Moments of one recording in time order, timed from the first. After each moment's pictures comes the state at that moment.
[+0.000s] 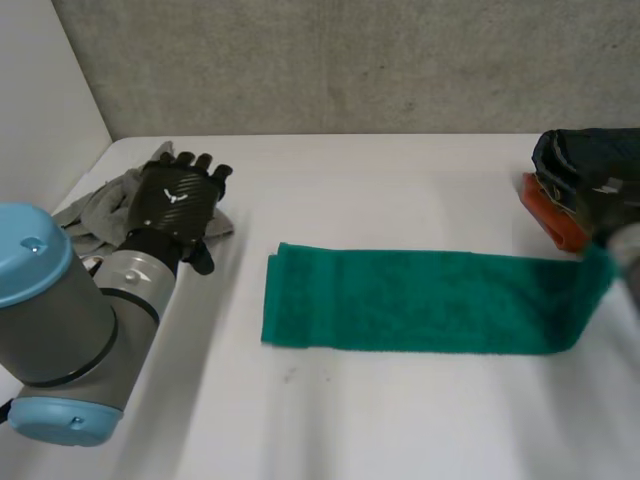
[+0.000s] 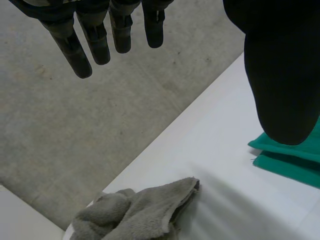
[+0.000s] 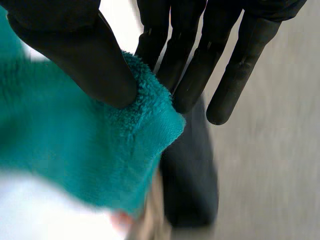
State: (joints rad) left arm 4.24 -1.79 -1.74 3.51 -1.65 3.58; right arm 1.68 -1.25 1.64 -0.30 1.53 2.15; left_hand 0.19 0.20 0.21 0.20 0.05; right_hand 1.11 1.18 1.19 1.20 0.98
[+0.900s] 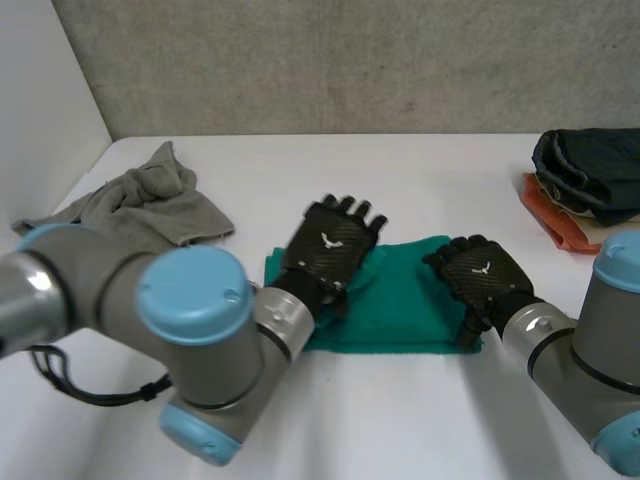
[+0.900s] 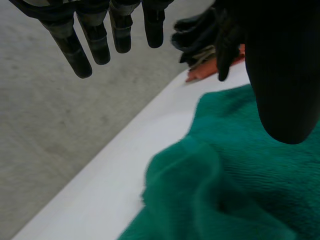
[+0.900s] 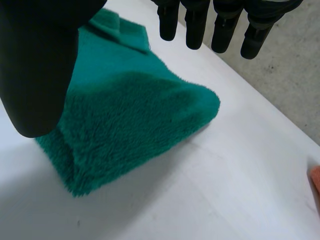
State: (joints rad) left arm 3.93 -2.15 -1.44 3.51 -1.55 3.51; right arm 1.90 -1.21 1.81 -0.23 1.37 2.66; left_hand 0.19 0.20 0.21 0.20 0.05; right_hand 0.23 0.22 0.21 0.21 0.04
